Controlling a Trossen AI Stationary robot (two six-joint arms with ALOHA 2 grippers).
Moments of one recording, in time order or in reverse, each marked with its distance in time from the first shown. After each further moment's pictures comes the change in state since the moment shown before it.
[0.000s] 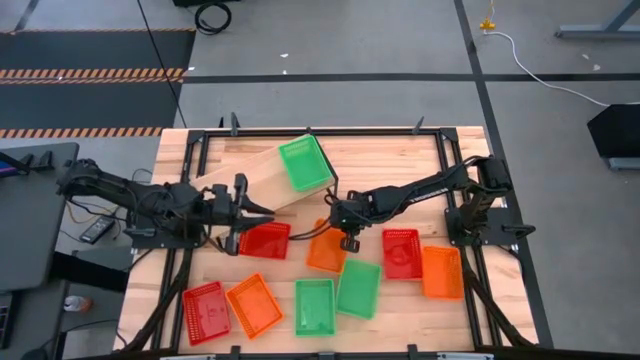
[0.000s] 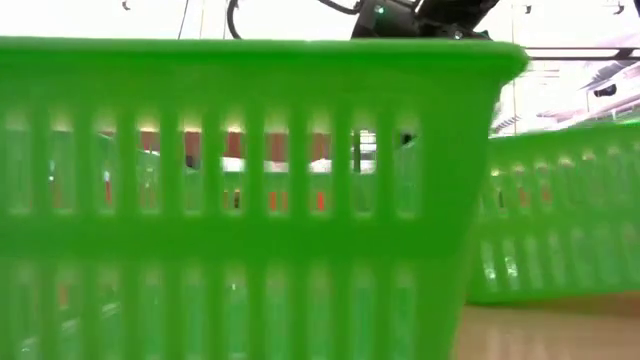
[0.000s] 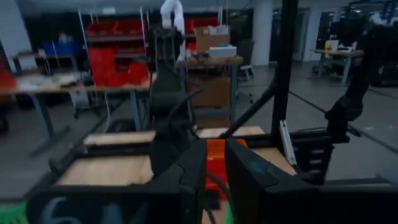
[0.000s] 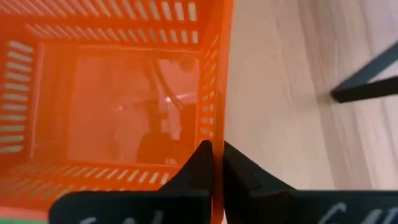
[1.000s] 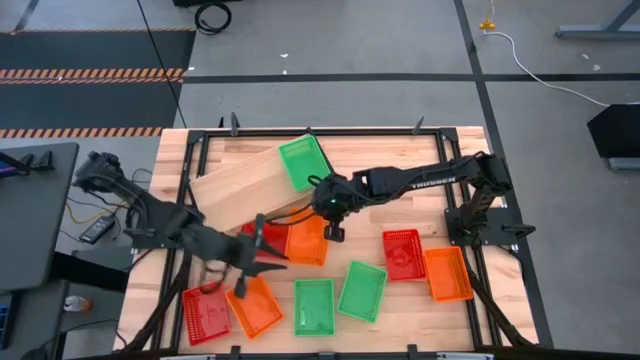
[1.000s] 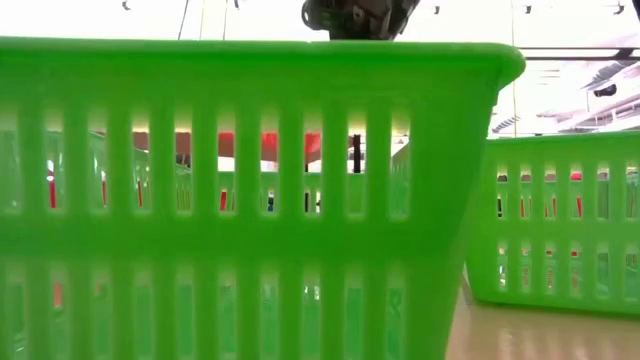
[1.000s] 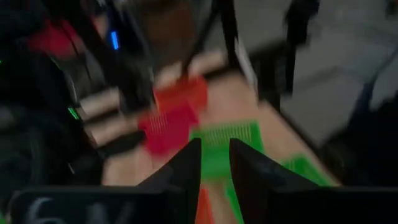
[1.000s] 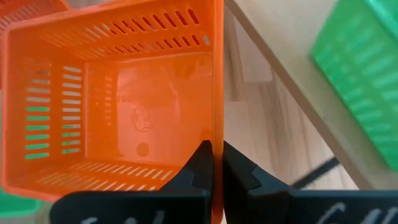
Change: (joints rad) left arm -0.252 0.363 0.376 -0.428 -0.111 0.074; right arm -0.025 -0.001 0.385 -0.192 -0.034 -0.116
